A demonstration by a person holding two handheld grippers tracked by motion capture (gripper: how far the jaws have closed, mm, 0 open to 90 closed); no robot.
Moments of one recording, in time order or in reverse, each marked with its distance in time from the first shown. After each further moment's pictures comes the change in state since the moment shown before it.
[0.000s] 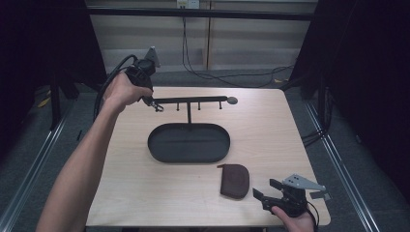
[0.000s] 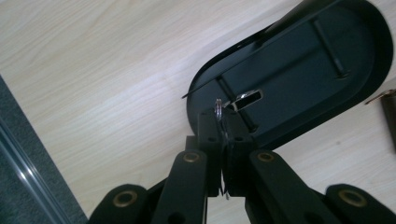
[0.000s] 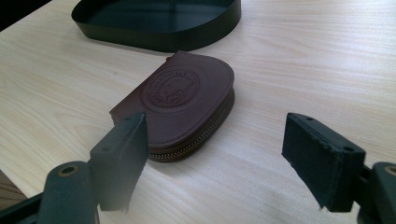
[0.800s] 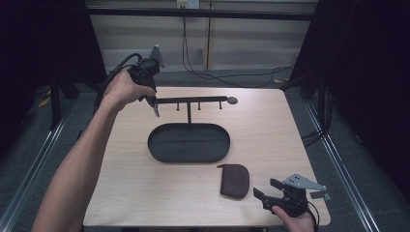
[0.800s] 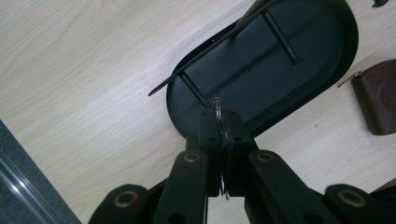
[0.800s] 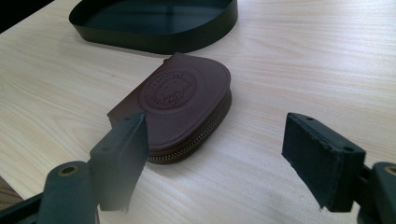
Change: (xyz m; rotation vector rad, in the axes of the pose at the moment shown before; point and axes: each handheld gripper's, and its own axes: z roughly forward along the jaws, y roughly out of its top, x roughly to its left) left arm -0.013 0.004 -0.011 0.008 -0.063 0.067; right arm -0.001 0.000 0.000 -0.005 -0.007 0.010
